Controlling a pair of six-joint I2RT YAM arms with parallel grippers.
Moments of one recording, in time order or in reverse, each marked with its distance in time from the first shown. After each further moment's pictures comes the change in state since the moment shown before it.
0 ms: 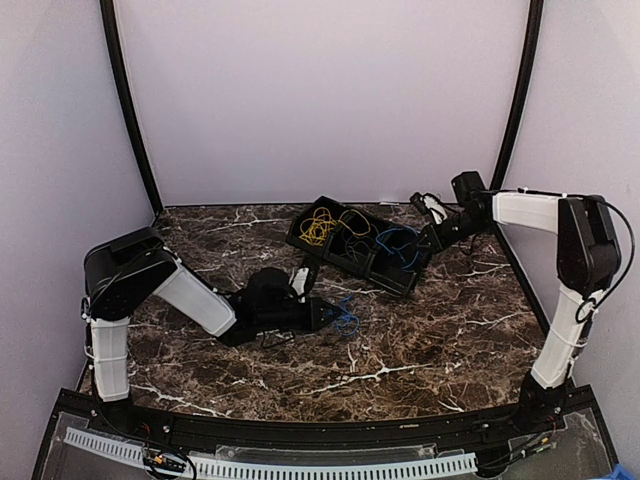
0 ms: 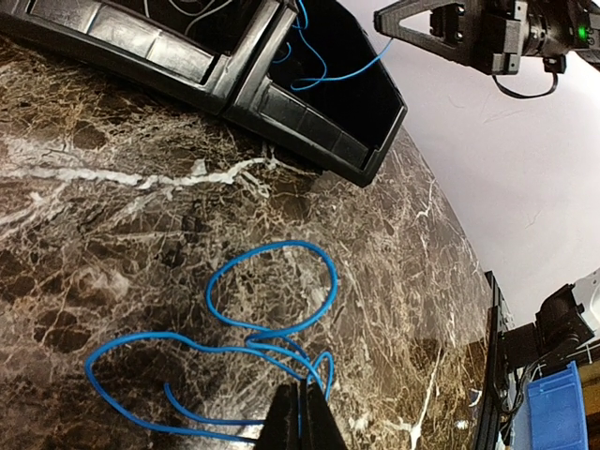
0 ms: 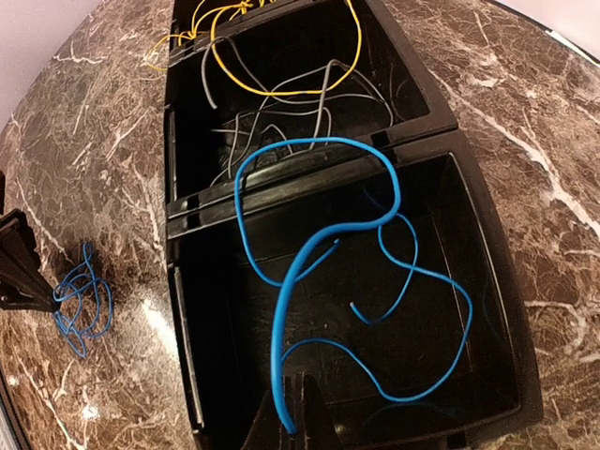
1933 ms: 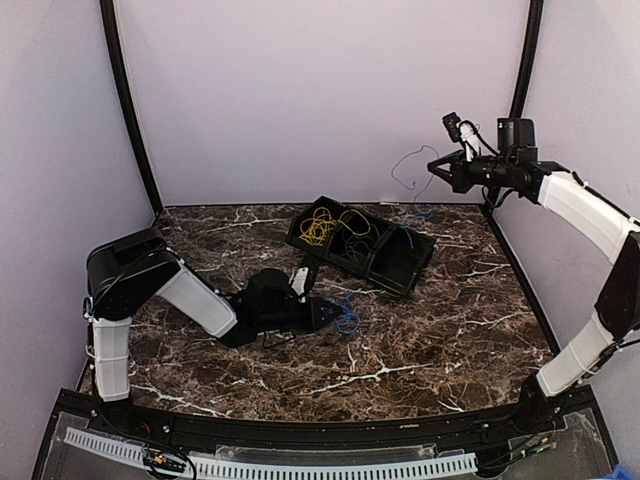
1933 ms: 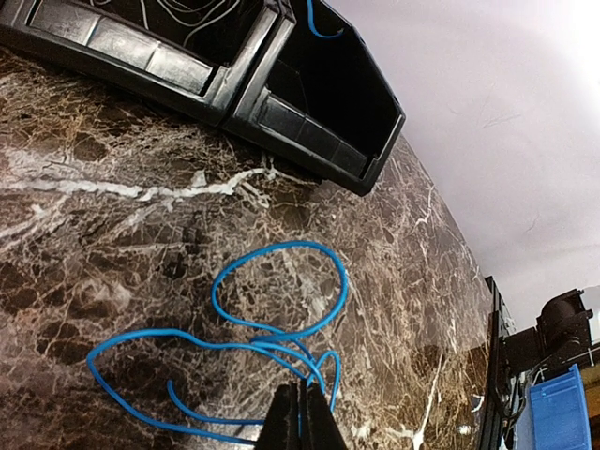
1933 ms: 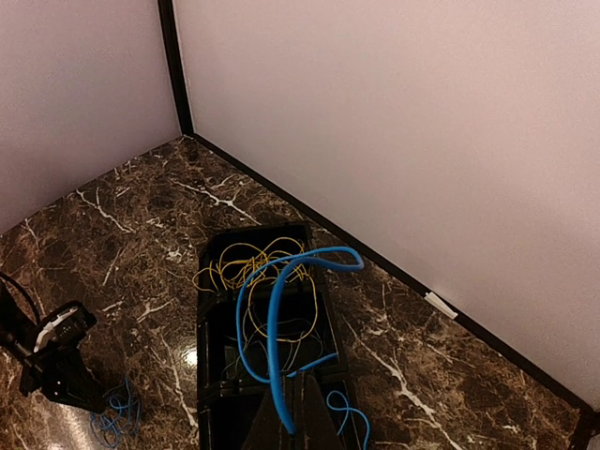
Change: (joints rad) left arm 0.000 0.016 -0.001 0.041 -0.012 0.005; right arm -0.023 -0.367 0.054 0.211 -0.017 0.059
